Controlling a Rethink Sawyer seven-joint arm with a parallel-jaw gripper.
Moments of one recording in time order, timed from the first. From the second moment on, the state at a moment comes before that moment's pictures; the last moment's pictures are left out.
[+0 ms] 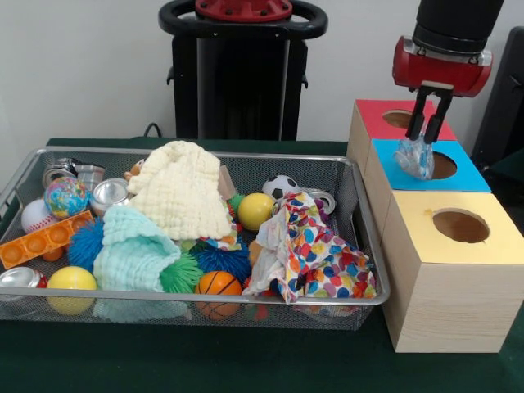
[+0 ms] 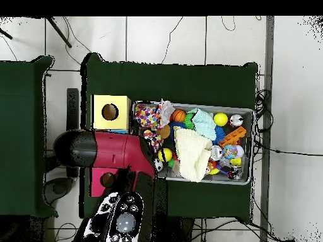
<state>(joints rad) 0.23 -0.65 -0.27 1.58 0.22 0.67 1.84</state>
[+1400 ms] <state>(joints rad) 0.28 -0.66 -0.27 1.70 0.26 0.55 1.84</state>
